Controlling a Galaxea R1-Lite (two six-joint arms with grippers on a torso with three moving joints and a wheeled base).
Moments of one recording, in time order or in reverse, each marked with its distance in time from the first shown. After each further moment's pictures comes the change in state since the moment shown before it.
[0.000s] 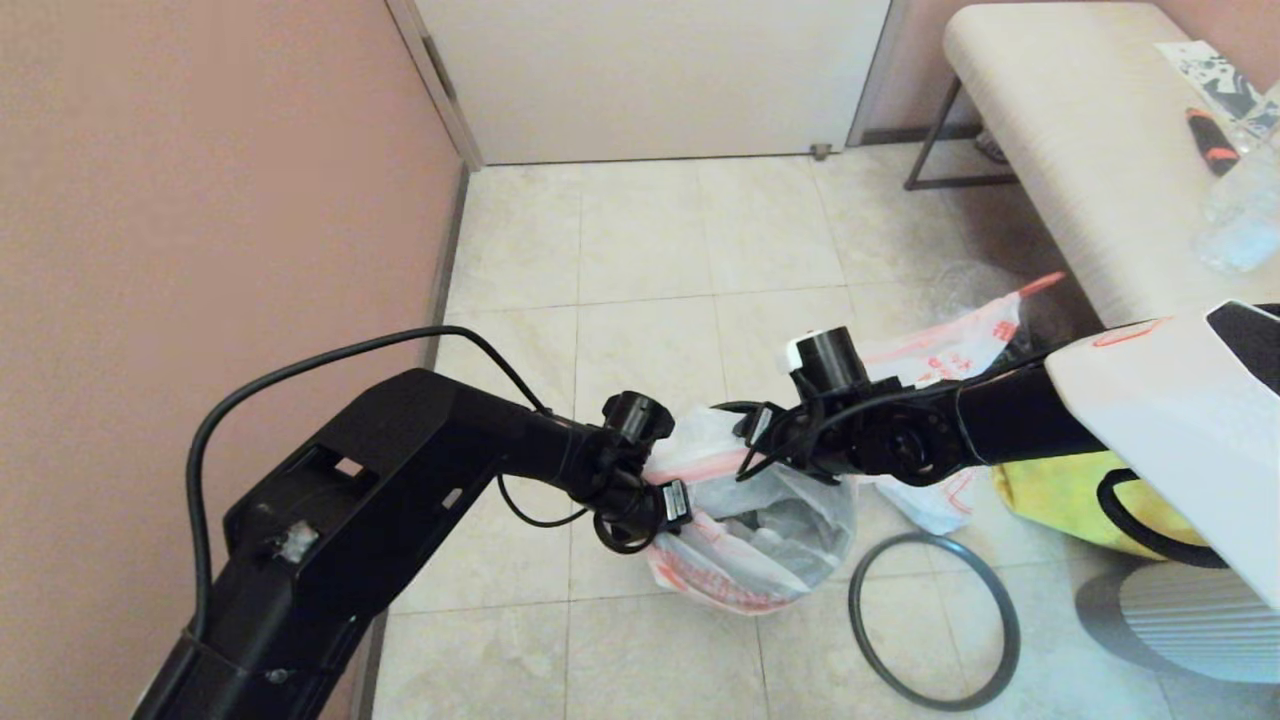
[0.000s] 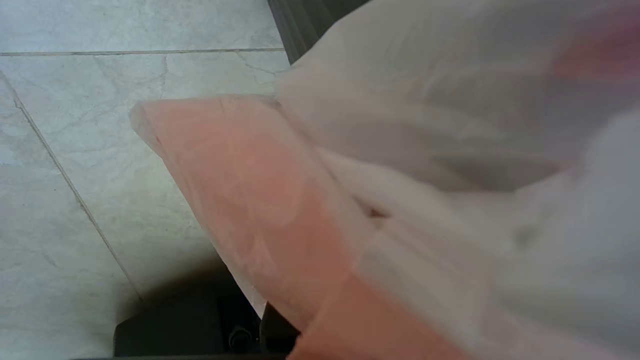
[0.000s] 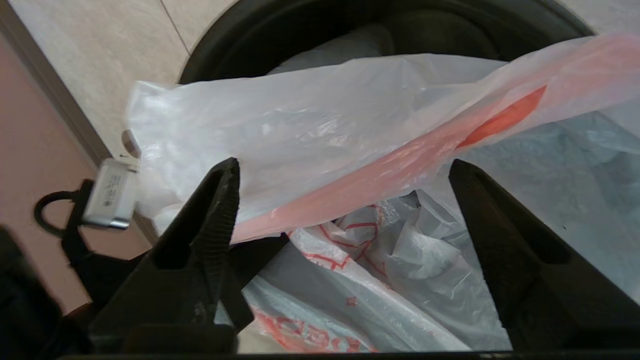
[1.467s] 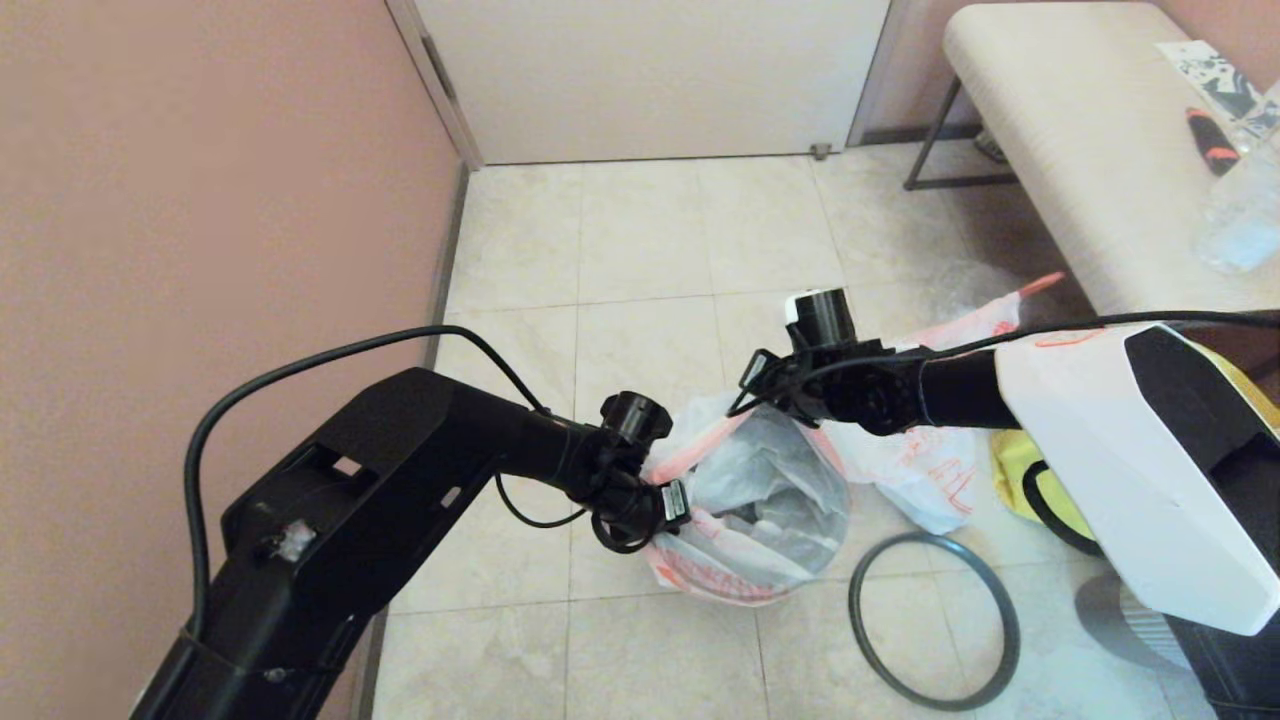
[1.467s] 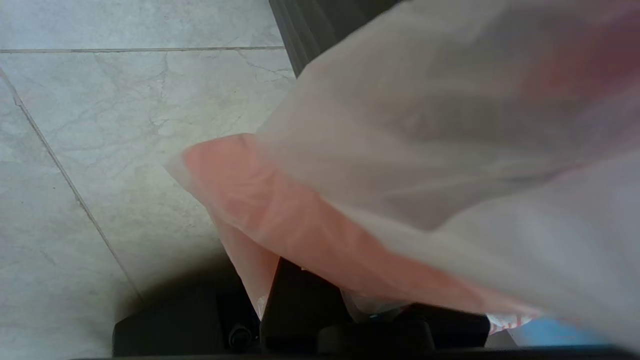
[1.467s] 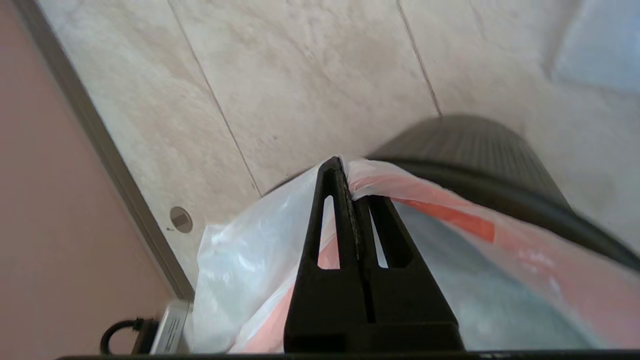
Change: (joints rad) left arm 0.001 -0.004 0.006 0.001 -0.006 0.002; right arm -0.073 0.196 -0.406 0.032 0.030 -0.025
